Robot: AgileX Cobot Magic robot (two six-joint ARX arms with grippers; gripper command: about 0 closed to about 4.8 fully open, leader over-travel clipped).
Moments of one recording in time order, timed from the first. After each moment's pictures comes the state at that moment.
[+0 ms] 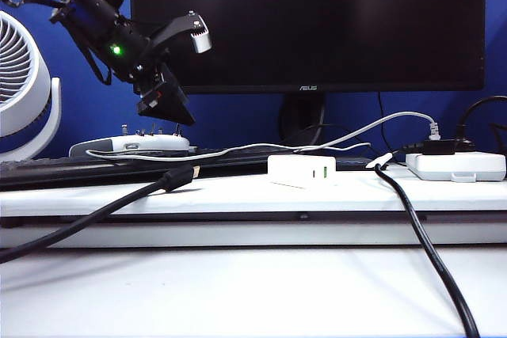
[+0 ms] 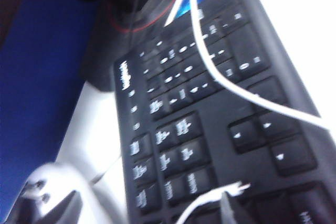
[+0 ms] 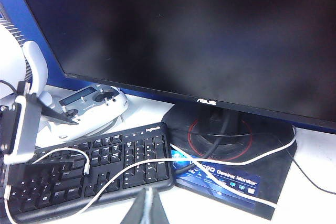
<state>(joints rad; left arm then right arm) -0.30 1.81 1.39 -0.17 0.34 1.04 0.25 1.10 1.10 -0.16 -0.24 0.10</state>
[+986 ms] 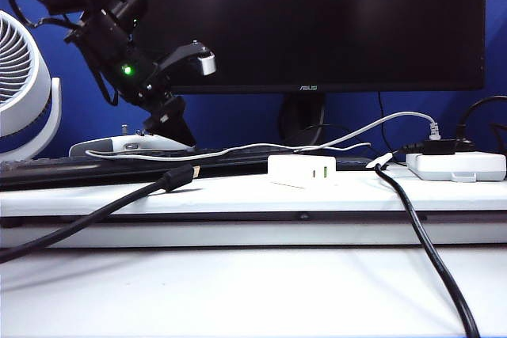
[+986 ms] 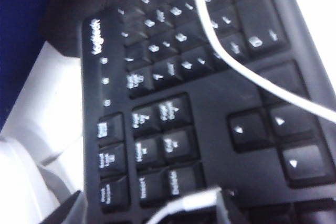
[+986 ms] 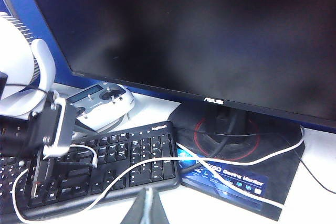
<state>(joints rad) -0.30 1.93 1.49 -0.27 0.31 0.91 0.25 1.10 1.10 -0.17 -0.26 0.10</state>
